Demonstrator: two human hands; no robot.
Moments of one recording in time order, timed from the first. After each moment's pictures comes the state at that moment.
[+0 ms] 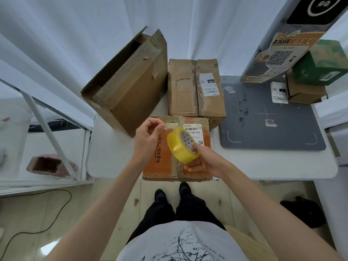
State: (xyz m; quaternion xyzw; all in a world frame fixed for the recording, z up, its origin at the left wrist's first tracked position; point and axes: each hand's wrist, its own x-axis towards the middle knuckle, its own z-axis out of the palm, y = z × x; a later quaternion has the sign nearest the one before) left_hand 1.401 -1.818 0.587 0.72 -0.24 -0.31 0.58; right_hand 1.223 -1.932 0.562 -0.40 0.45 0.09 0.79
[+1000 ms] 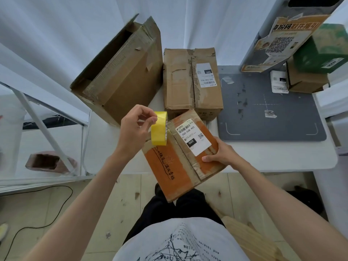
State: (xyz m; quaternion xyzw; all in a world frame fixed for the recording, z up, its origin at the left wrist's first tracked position) left_hand 1.418 -1.816 0.620 0.77 -0.41 -0.20 0.45; right_hand 1.160 -1.986 0.486 -0.69 0.51 0.18 0.48
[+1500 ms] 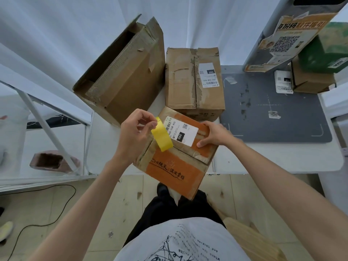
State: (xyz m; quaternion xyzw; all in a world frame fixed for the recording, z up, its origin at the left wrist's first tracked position) left_hand 1.419 -1.809 0.621 0.77 -0.41 -0.19 0.44; right_hand 1.229 -2.027 0.501 -0.80 0.42 0.20 0.37
